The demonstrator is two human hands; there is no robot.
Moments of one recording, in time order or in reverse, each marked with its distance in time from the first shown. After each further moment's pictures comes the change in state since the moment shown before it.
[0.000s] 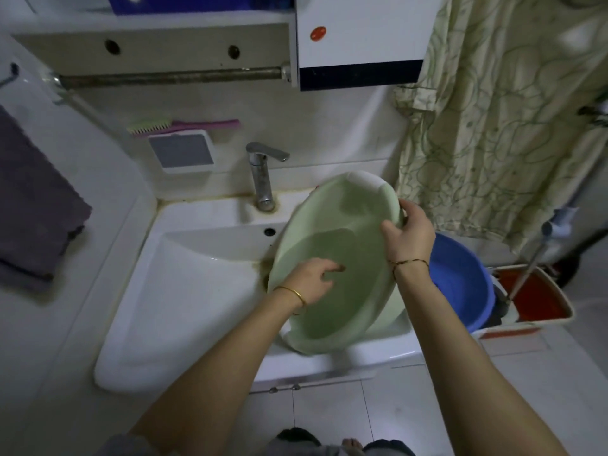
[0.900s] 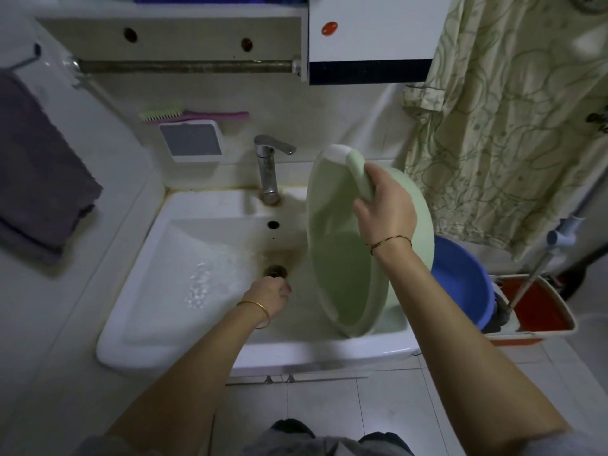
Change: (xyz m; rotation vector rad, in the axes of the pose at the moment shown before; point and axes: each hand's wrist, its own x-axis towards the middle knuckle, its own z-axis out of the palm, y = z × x) left_hand -0.036 -0.079 0.011 0.158 0.030 -0.344; right_hand -0.007 -0.048 0.006 -0.326 -0.117 -0.311
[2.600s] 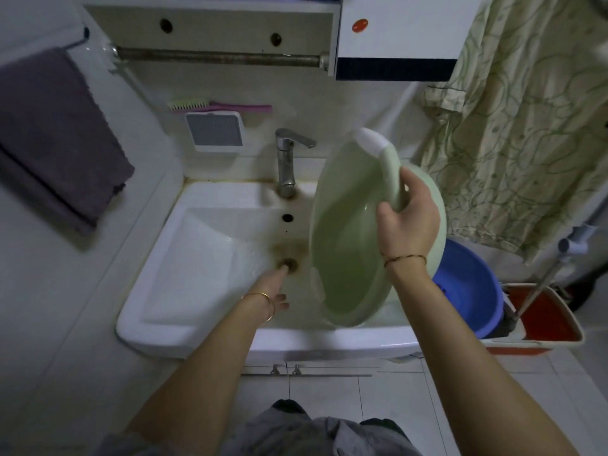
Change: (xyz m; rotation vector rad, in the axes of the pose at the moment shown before) left_hand -0.020 -0.003 0.000 -1.217 0.014 -0.449; right_hand -0.042 -0.009 0.002 0.300 0.207 0.081
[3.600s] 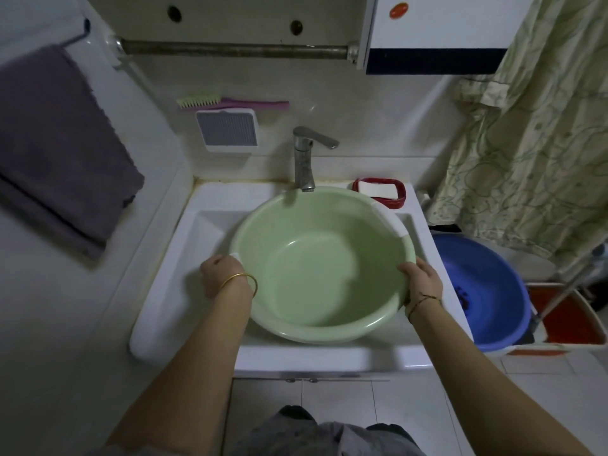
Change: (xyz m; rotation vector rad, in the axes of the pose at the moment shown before) left_hand 0.029 0.057 -0.076 -0.021 0.752 0.082; right_hand -0.008 0.135 0.066 0.565 -0.029 0.877
